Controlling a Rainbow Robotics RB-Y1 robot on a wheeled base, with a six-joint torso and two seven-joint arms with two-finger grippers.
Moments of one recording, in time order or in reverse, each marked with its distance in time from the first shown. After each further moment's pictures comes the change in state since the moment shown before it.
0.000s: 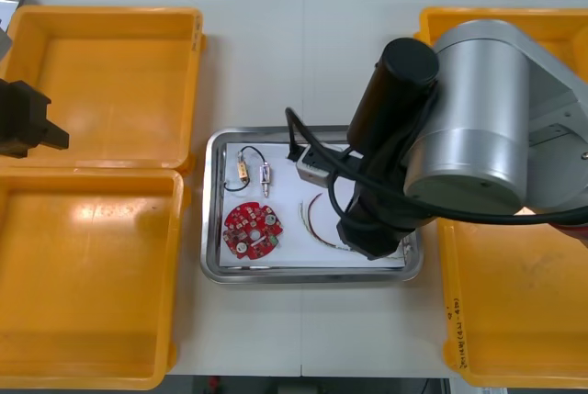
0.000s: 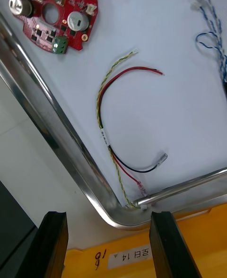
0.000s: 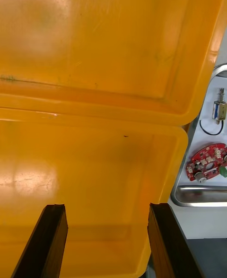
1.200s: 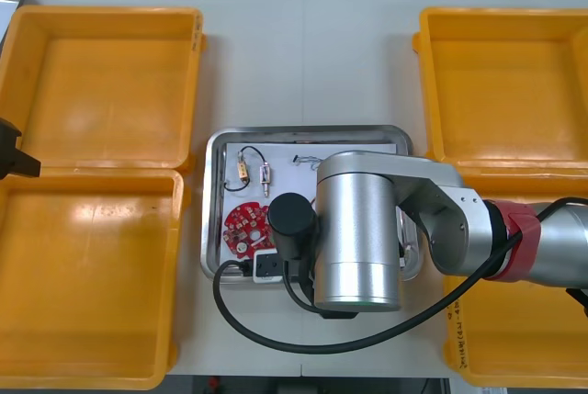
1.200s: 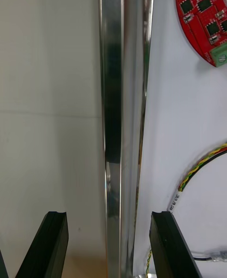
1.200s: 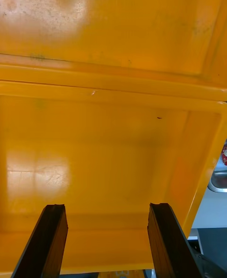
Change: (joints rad) right arm -0.089 0.080 0.464 0.152 0.143 -0.198 0.264; left arm 0.155 0.000 0.113 -0.017 -0.008 0.000 -0.151
